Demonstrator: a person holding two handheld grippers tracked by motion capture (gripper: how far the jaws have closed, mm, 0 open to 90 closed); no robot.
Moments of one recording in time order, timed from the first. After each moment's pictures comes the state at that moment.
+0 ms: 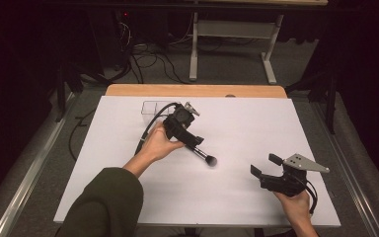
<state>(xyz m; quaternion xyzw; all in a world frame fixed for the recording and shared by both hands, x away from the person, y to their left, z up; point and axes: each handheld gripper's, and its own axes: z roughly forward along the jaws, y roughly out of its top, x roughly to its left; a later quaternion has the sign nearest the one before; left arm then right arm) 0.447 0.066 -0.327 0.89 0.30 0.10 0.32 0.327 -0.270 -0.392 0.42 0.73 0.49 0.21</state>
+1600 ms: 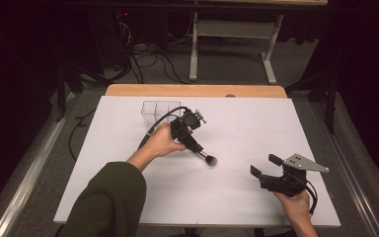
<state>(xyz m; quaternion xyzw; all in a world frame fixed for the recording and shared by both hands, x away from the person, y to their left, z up) 0.464 0.048 -0.351 0.94 0.25 0.05 0.22 0.327 -0.270 -0.393 0.42 0.74 0.49 0.21</state>
